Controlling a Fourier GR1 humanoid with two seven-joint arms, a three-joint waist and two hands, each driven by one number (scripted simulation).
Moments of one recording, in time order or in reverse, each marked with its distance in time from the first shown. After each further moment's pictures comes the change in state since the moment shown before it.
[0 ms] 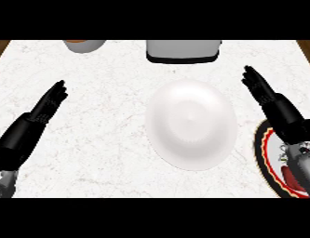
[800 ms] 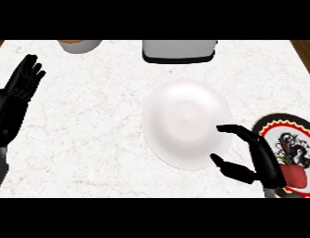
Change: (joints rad) left arm -0.103 -0.041 0.148 0.044 0.043 0.078 0.118; right arm 0.247 0.087 0.162 -0.042 0.449 -0.399 -0.110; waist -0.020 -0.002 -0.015
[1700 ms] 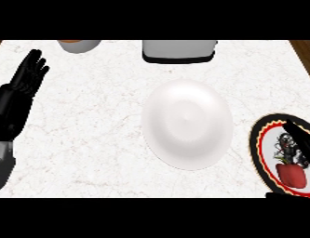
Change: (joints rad) left arm -0.040 -0.047 0.013 0.002 -0.060 0.005 0.043; right arm 0.292 -0.345 -0.139 -0.465 0.237 0.024 0.405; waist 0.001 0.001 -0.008
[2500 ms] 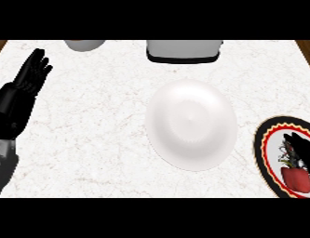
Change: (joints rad) left arm -0.011 -0.036 0.026 0.008 -0.032 -0.044 0.012; right arm -0.109 -0.135 0.055 -0.196 0.026 0.537 0.702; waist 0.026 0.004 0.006
